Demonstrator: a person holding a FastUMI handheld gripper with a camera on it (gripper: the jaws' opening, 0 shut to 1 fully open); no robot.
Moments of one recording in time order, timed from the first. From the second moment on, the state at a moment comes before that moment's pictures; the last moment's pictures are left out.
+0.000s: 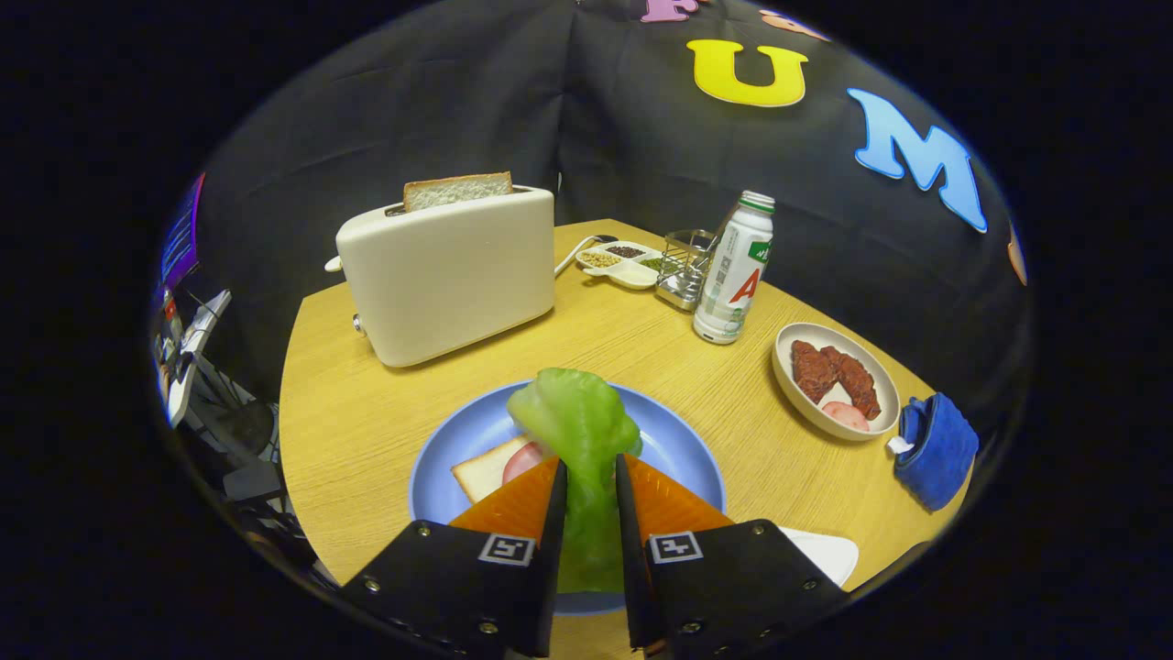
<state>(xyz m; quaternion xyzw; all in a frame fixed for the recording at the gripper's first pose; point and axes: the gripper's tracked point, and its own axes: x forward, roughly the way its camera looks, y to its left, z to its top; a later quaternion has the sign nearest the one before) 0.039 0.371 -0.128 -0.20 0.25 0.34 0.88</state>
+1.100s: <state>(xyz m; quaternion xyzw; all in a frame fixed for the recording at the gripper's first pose) -0.001 0.475 -0.029 -0.09 0.03 0.25 0.96</state>
